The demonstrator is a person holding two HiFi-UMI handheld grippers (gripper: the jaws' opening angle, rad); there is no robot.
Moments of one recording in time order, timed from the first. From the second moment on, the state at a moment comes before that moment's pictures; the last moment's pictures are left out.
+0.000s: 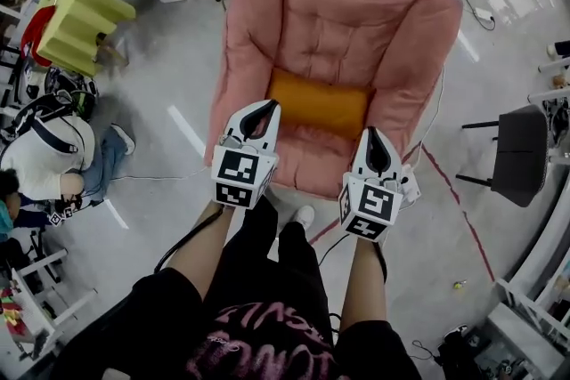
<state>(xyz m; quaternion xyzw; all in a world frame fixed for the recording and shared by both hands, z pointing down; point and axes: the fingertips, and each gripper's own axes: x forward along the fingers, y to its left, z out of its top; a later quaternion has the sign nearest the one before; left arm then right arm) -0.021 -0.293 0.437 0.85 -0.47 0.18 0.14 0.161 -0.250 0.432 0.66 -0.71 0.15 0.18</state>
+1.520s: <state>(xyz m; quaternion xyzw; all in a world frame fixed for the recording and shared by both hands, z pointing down) -0.010 -0.317 0.663 0.82 -0.45 0.25 0.24 0.156 -0.285 0.645 0.64 -0.69 0.23 0.25</state>
